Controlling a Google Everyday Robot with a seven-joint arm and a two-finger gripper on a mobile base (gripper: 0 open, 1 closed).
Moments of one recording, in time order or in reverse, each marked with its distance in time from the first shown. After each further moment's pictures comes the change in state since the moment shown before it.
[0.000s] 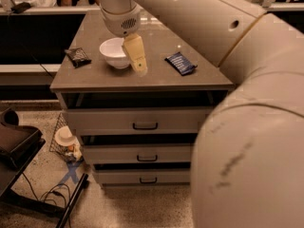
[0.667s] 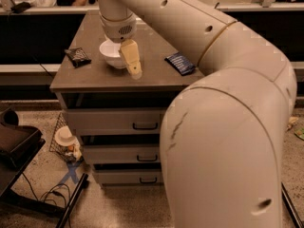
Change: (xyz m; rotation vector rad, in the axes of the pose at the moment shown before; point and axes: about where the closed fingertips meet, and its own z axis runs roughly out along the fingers) arm -0.009 -0.025 0.041 -0.053 -0.067 -0.016
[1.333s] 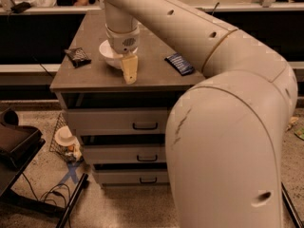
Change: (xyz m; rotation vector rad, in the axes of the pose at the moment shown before) arm -0.002 0.013 0.035 -0.054 -0.078 0.040
